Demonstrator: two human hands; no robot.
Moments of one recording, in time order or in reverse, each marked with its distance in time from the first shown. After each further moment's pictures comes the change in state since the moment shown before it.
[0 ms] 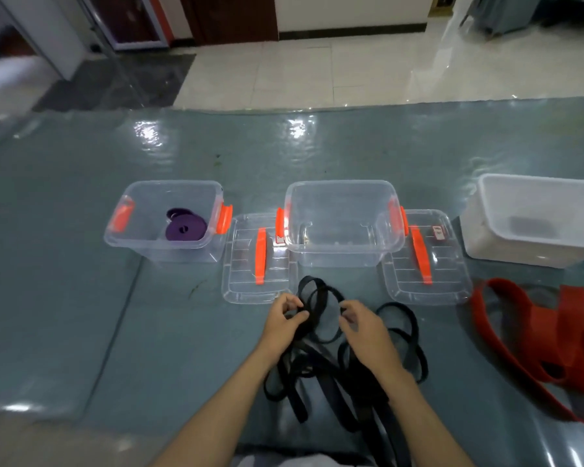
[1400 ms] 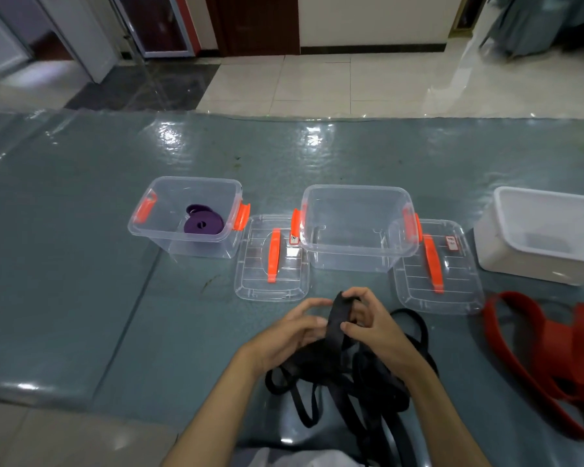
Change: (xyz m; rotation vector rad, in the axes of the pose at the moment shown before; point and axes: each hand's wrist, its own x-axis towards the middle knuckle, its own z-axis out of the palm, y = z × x) left_hand -0.056 0.052 -0.038 -0.376 -0.599 -0.181; right_hand -0.018 -0.038 -0.030 0.686 -0.354 -0.171
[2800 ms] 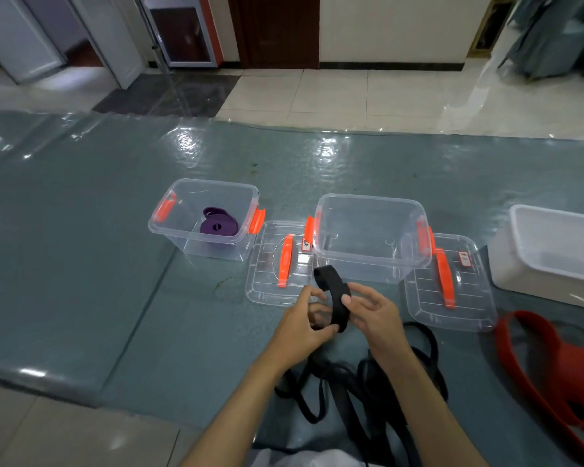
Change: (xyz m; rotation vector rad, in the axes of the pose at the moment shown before) left_hand 0.008 -0.010 0.003 0.534 0.388 0.406; right_hand 0.036 -0.001 0.020 0.274 0.284 0.065
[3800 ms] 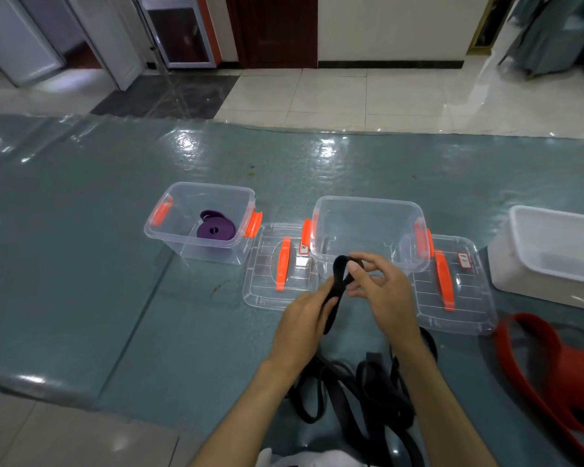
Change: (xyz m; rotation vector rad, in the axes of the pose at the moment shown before) left_hand 0.016 0.021 0.013 0.492 0.247 0.331; right_hand 0.006 -0.065 0.016 -0.376 0.089 -0.376
